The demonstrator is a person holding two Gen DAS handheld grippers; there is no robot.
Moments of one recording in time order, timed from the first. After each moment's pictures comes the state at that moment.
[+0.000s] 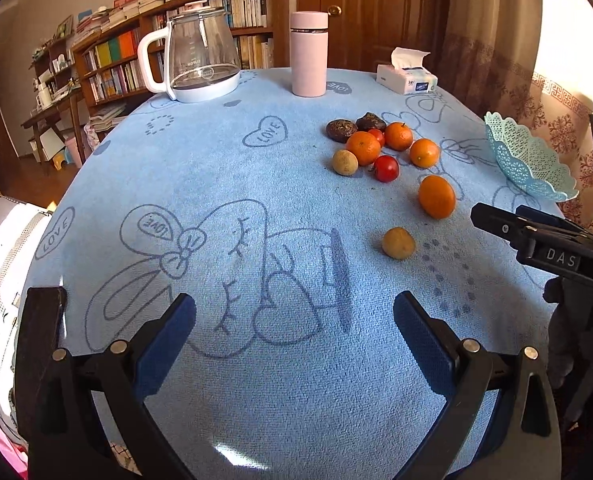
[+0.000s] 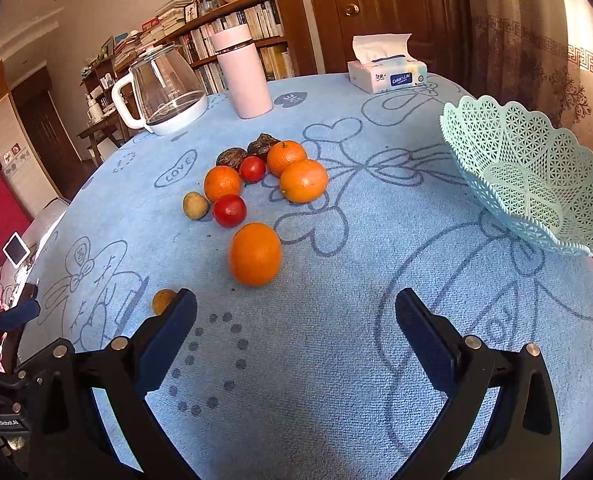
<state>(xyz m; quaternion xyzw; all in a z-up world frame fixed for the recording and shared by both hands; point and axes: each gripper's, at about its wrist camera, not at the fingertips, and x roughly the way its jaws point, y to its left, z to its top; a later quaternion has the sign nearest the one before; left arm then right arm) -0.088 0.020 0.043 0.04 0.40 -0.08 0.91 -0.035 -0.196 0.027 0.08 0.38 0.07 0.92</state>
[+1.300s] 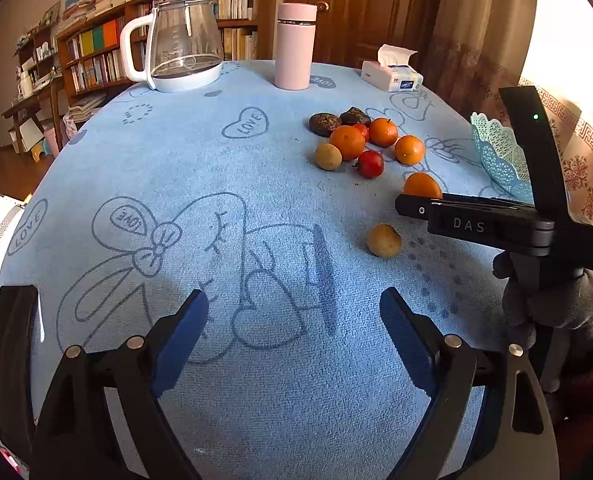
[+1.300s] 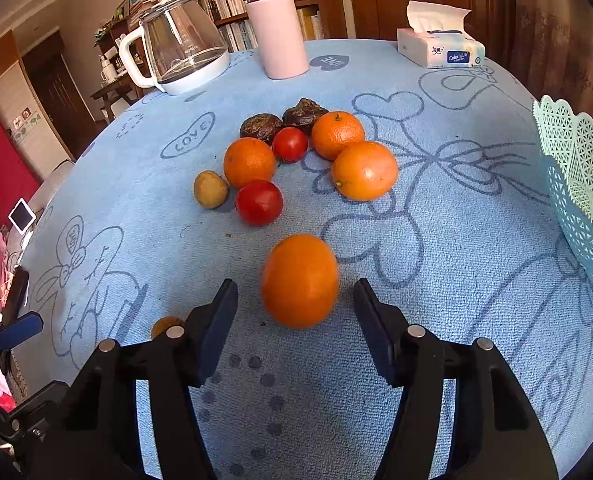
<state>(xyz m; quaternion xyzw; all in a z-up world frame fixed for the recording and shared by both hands) -0.078 0.024 0.039 0.02 0.41 -0.12 0.90 0.025 -0.162 0.008 0.05 0.43 0.11 0.89</state>
